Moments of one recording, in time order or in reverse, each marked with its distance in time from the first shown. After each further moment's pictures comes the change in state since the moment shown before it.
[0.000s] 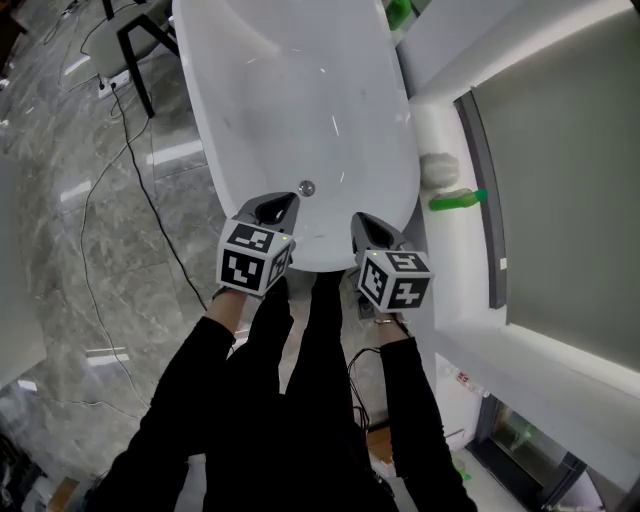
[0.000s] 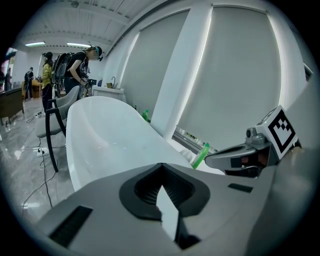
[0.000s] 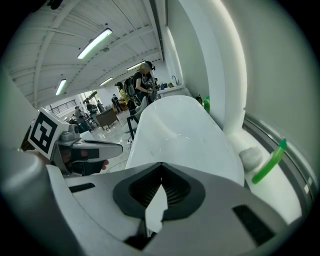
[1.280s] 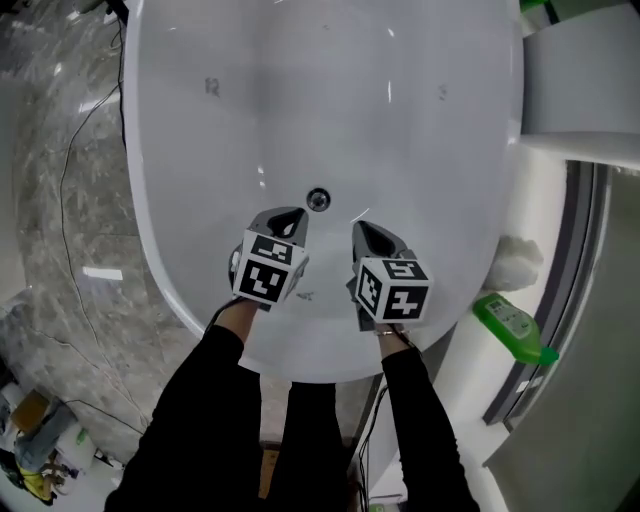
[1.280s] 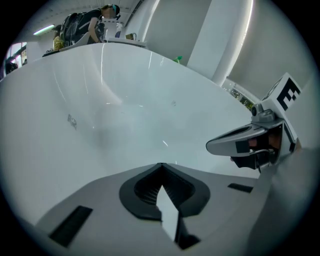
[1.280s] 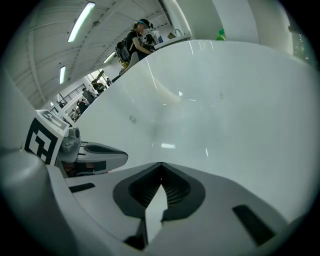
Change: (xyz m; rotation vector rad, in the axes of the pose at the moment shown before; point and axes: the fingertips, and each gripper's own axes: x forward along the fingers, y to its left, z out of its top) left arm 0.274 0.121 -0.200 -0.170 0.294 0.250; right arm 0.299 -0.152 -0.123 -0.065 0.344 0.205
